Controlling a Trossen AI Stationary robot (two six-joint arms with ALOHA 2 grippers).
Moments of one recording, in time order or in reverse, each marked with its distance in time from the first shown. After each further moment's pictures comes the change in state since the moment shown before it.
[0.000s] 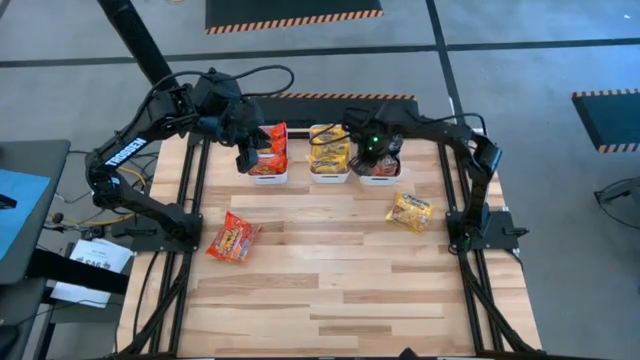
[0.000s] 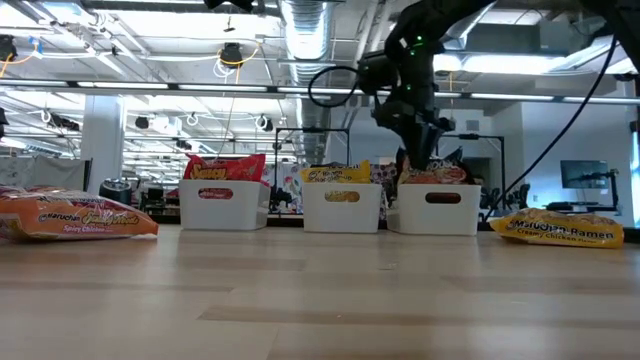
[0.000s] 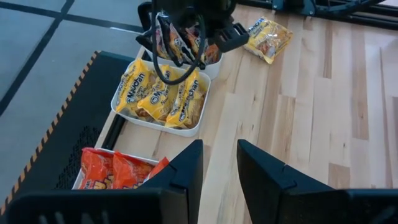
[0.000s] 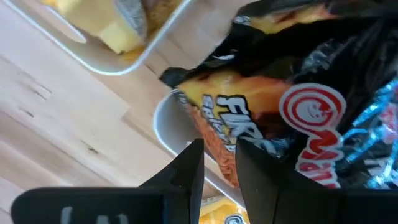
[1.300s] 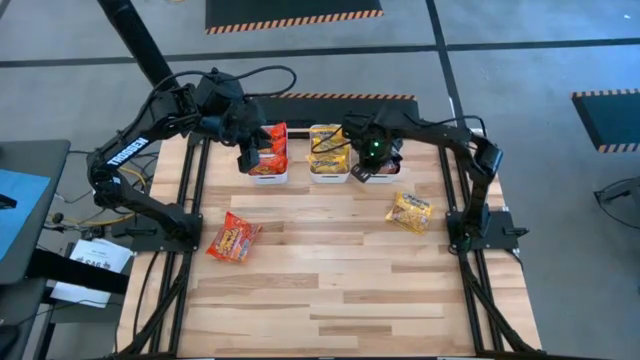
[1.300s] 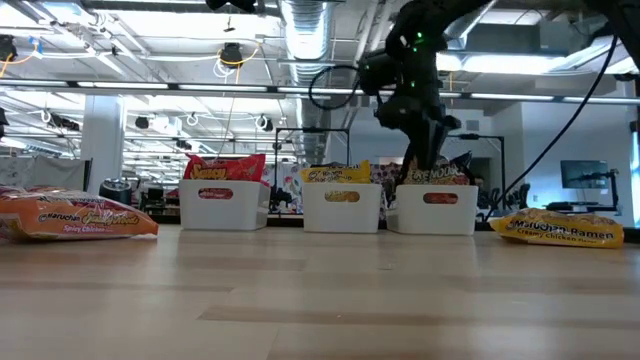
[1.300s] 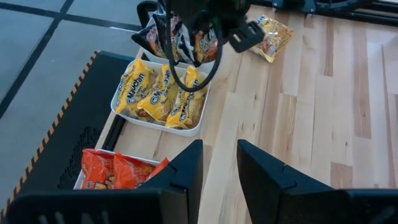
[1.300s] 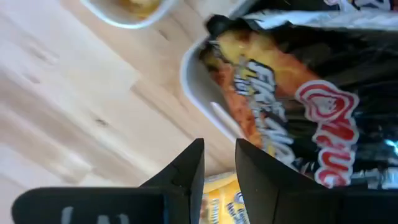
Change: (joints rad) left arm 0.000 0.009 0.000 0.003 0.000 0.010; right arm 0.042 -0.011 -0.015 -0.069 -0.031 0.007
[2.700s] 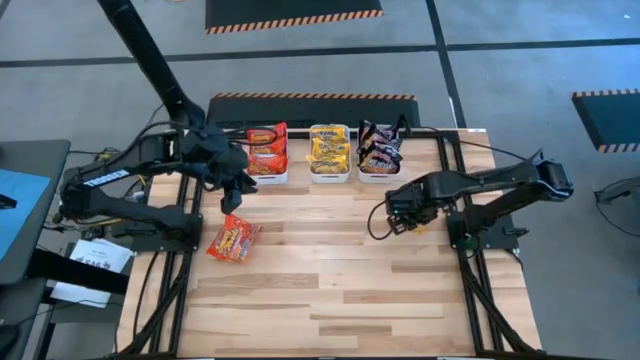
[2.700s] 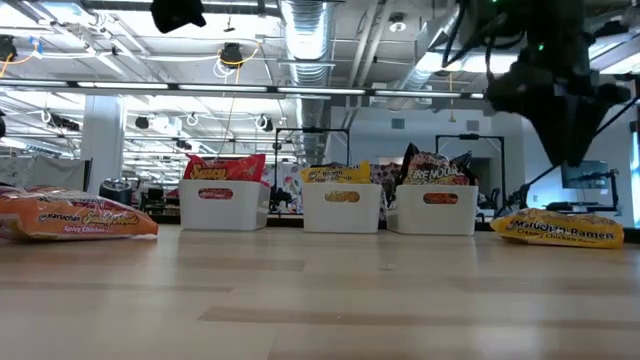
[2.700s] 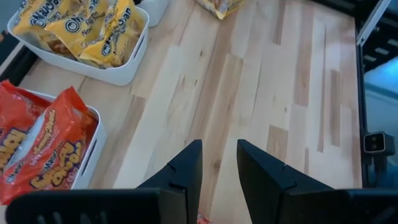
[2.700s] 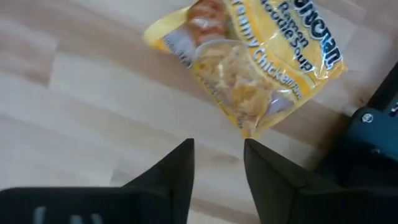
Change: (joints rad) left arm -0.197 -0.348 -0.544 0.177 0.038 -0.300; right arm 0.496 -0.579 -0.692 0.121 0.008 0.882
